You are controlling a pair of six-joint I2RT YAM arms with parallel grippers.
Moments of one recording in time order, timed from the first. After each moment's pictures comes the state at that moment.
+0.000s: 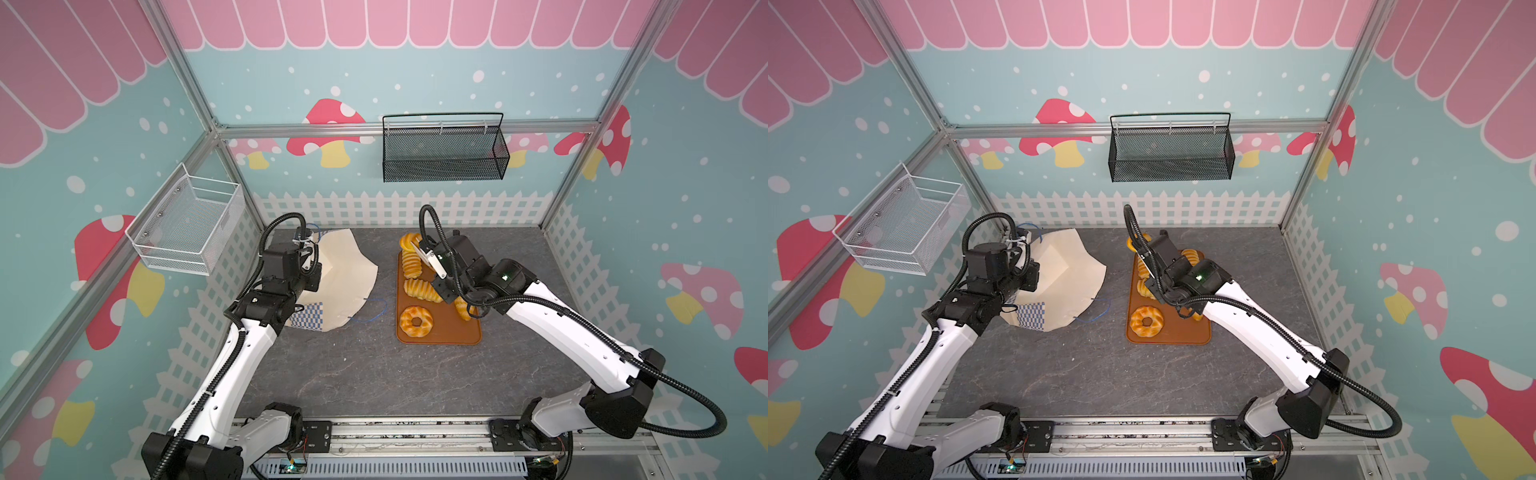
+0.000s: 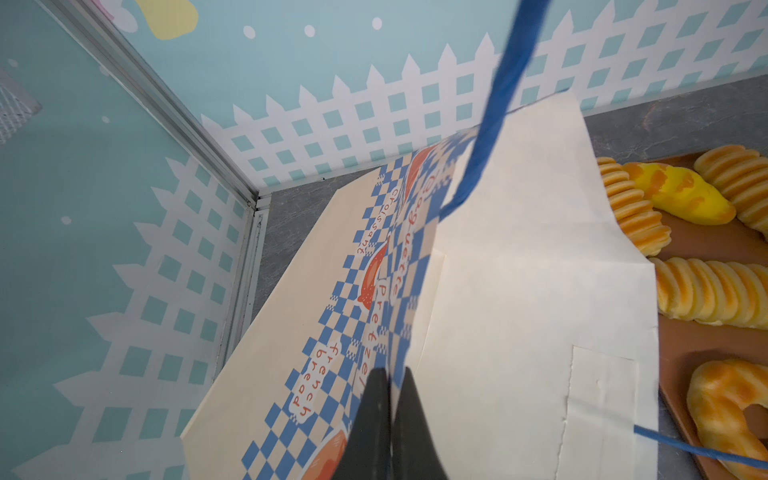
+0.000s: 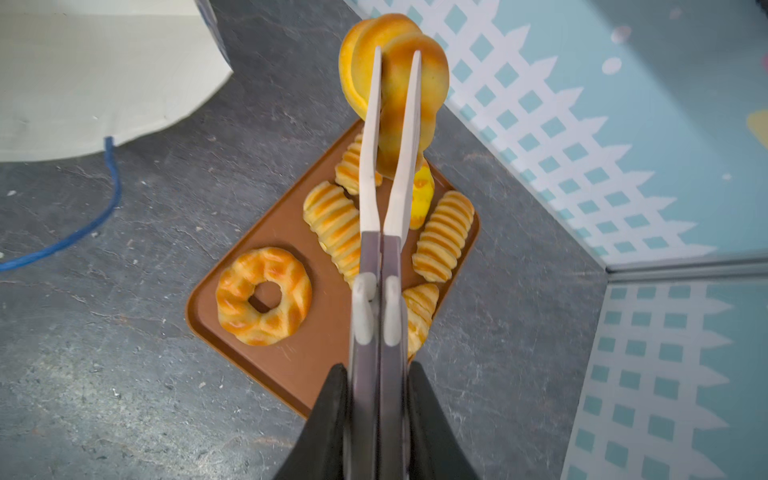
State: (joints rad) left arm -0.17 1.10 1.09 -0.51 -0.16 0.12; right arm 0.79 1.43 1.56 -0.99 0.41 -0.10
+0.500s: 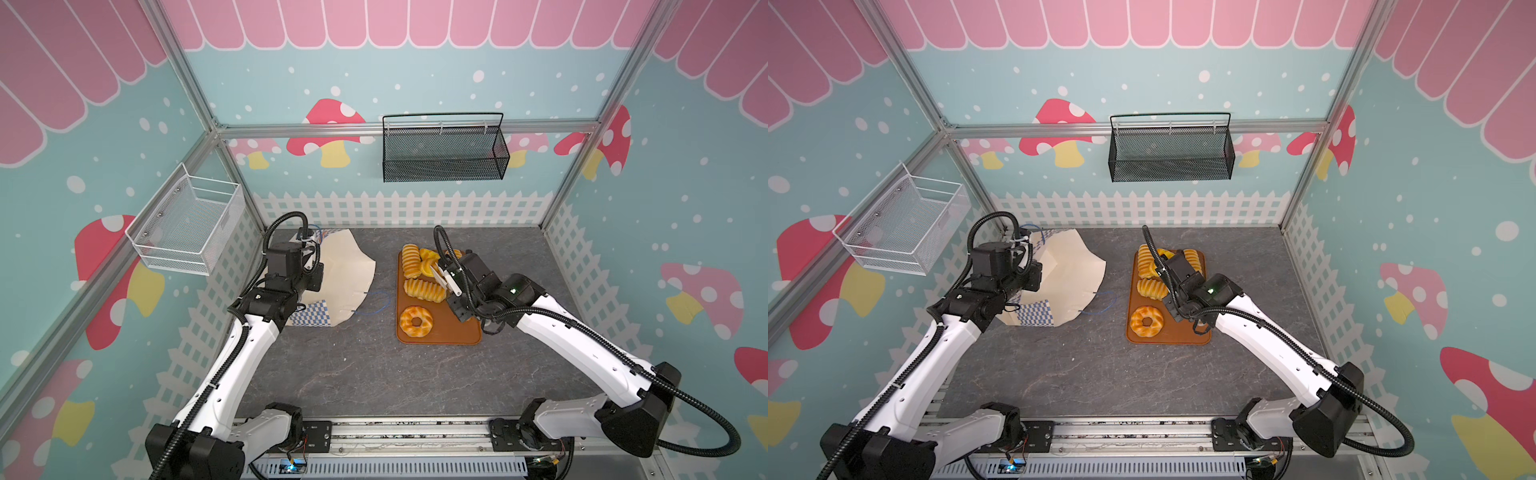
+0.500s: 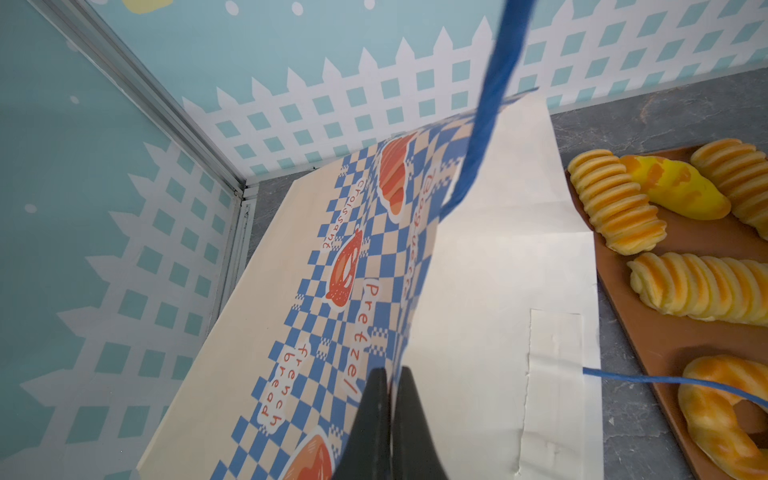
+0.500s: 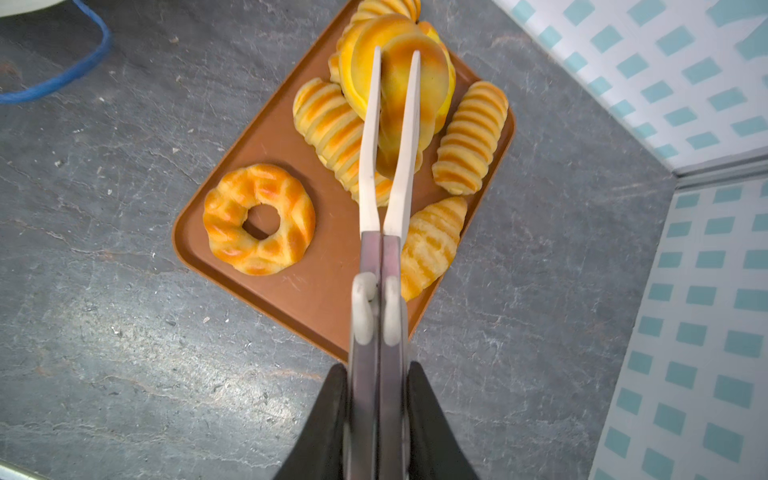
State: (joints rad) left arm -0.17 1.13 1.09 -0.51 -0.14 0.10; right arm 0.74 1.32 1.32 -1.03 0.33 0.03
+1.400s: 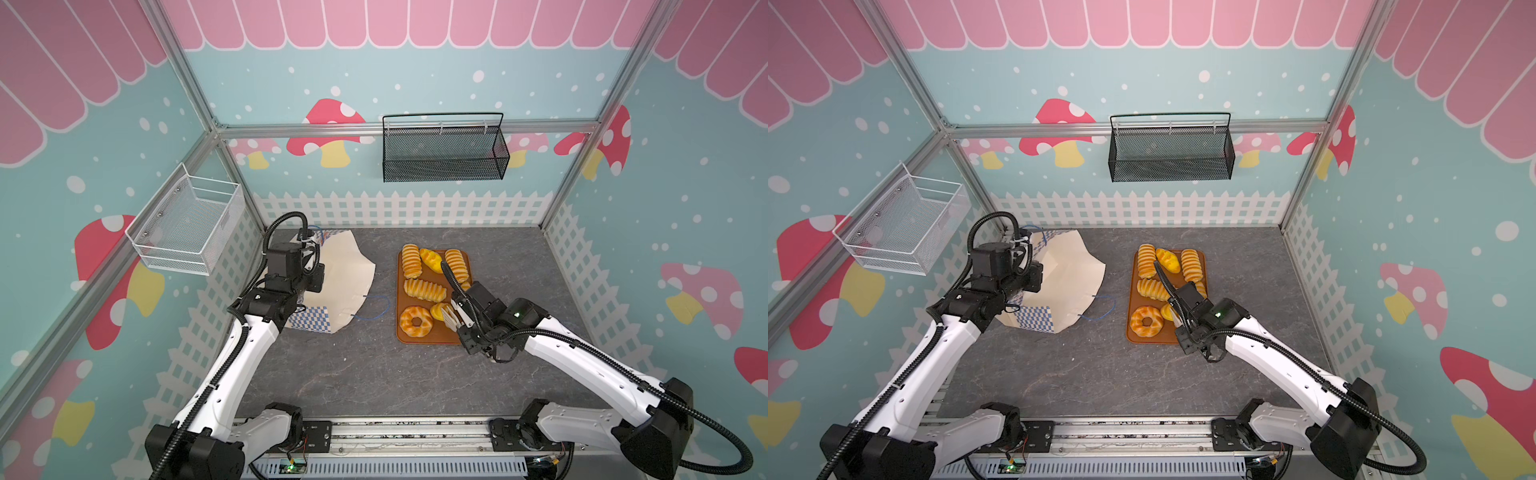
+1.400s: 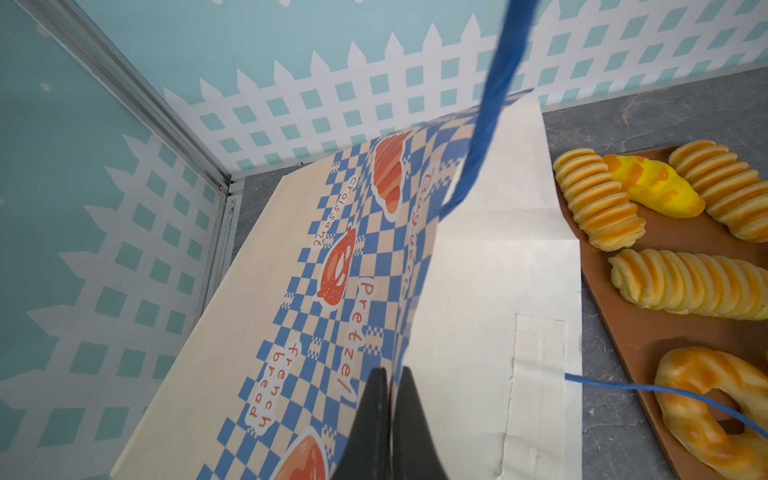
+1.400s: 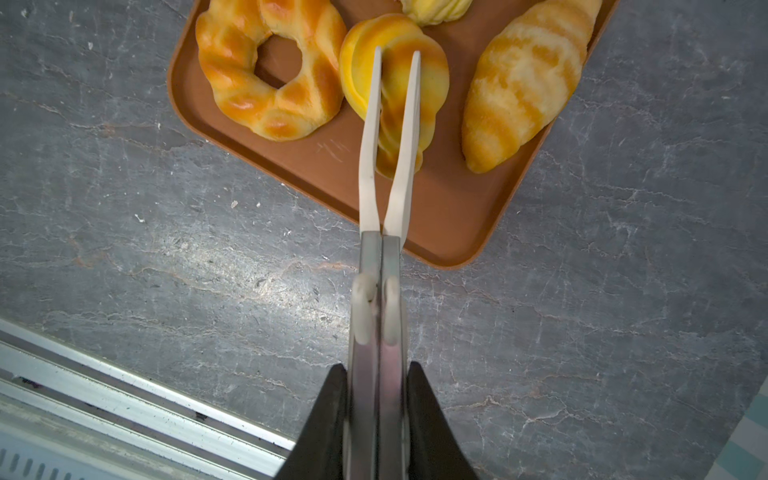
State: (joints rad) left arm -0.16 1.13 1.09 -0.53 -0.11 0.08; right arm 0.73 1.19 1.05 -1.08 0.16 0.22
